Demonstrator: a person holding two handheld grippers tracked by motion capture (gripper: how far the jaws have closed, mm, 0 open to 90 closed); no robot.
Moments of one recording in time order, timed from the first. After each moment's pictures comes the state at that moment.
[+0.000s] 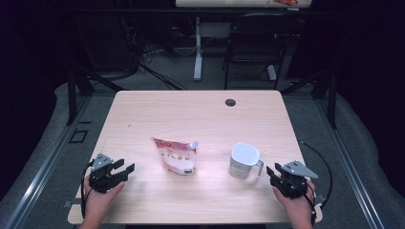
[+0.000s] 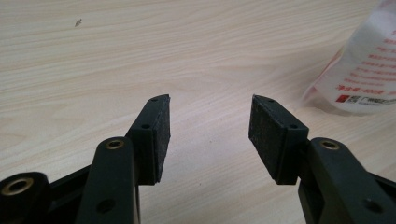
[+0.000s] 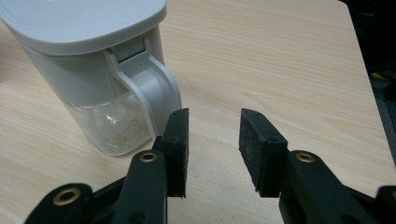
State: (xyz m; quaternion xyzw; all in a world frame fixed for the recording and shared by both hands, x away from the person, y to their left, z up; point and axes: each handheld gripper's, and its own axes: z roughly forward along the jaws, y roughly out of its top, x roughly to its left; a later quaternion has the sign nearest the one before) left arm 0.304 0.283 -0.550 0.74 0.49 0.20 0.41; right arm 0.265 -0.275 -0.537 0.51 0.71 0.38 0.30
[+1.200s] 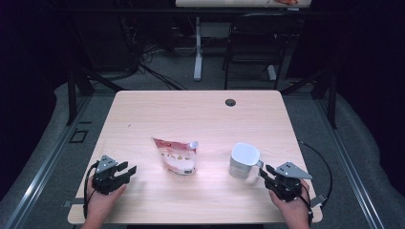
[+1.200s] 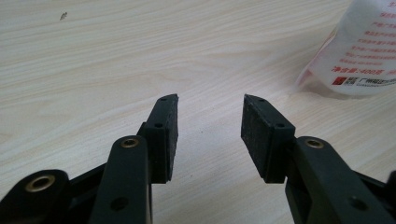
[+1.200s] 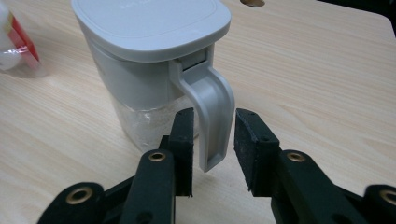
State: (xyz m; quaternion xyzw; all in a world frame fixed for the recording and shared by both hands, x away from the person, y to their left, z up) left arm 0.301 0.276 -0.554 0.76 0.48 0.20 0.39; right arm 0.262 -0.260 -0.534 0.47 0.74 0.39 0.28
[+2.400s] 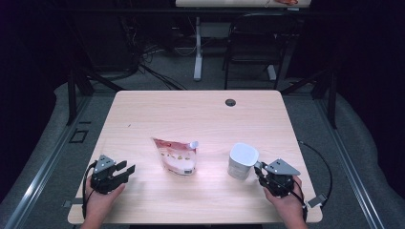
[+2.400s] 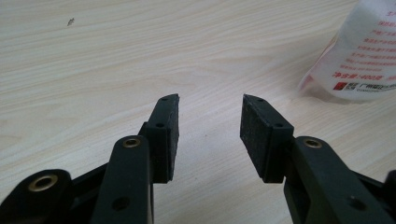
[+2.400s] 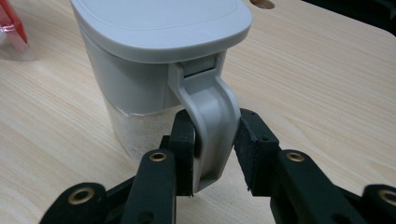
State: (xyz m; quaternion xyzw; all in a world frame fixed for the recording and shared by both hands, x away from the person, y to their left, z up) left arm 0.299 0.280 -0.551 0.76 0.48 0.21 0.40; right arm 0.275 -0.245 -0.538 0.43 0.77 0.36 0.30
